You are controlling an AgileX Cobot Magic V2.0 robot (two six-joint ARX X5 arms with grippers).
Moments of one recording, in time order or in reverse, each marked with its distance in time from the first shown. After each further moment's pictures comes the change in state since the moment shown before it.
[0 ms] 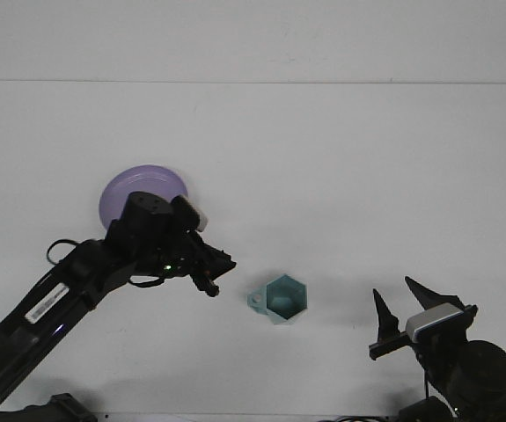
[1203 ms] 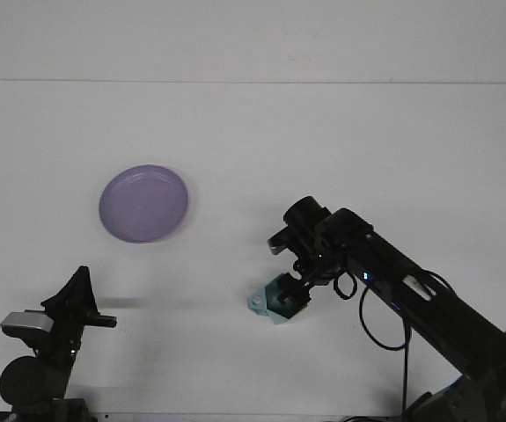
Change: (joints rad) left arm 0.644 -1.347 -1.177 0.738 -0.371 -0.253; right arm 0.239 1.352 0.758 -0.579 -0.135 -0.024
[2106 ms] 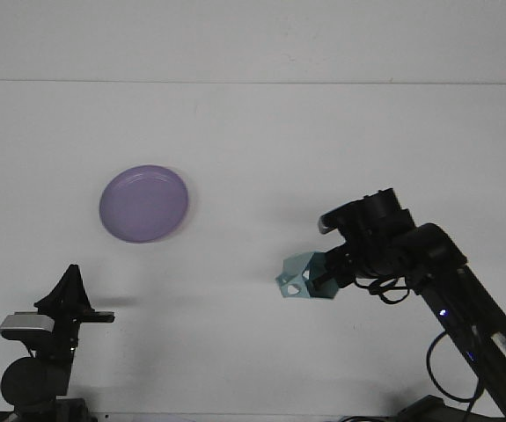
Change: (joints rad) left arm 0.000 -0.001 -0.030 0.056 -0.103 0.114; right arm -0.158 -0.287 -0.043 0.045 -0.090 0.032
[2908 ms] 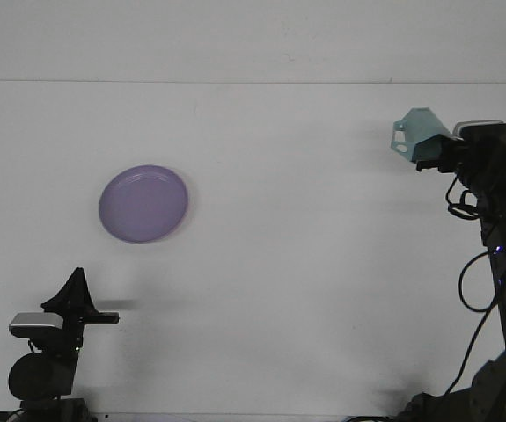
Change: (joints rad) left arm 0.000 0.000 -0.055 0.001 -0.006 0.053; right arm -0.691 0.202 -0.011 0.964 -0.116 -0.108
